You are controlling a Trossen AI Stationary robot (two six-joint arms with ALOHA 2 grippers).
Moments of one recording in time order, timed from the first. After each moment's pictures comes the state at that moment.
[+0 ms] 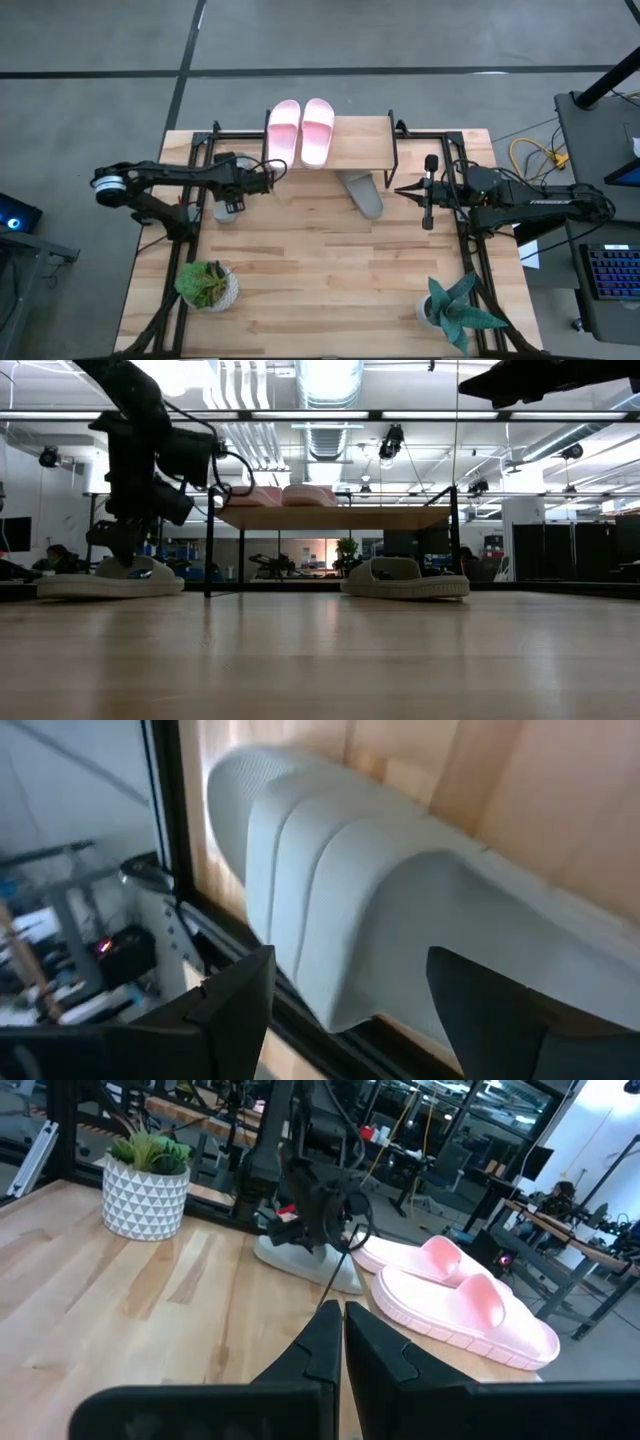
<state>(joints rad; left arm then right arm) 0.34 1.37 0.74 -0.97 -0.69 0.05 -0.04 0.57 0.50 -0.05 0.08 -0.35</state>
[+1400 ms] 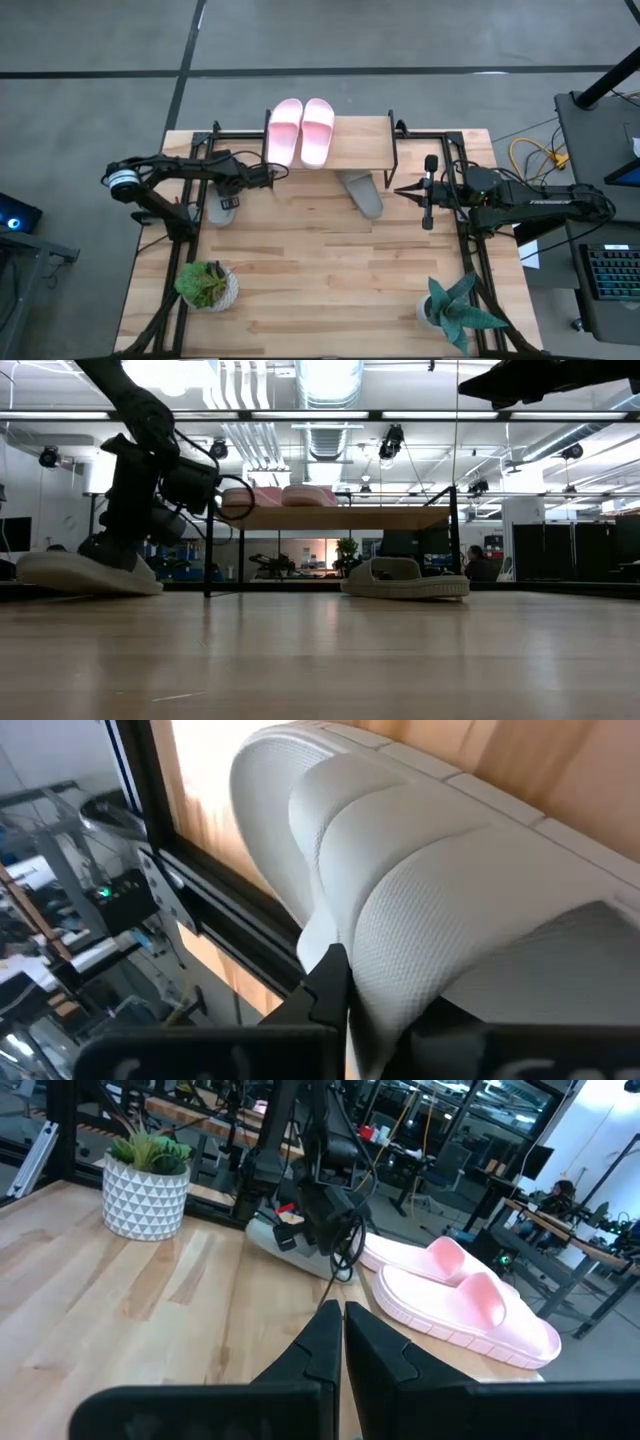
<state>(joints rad) 0.47 1.47 0.72 -1.00 -0.70 0.08 -0.04 0.57 0.50 -0.04 0.08 -0.35</state>
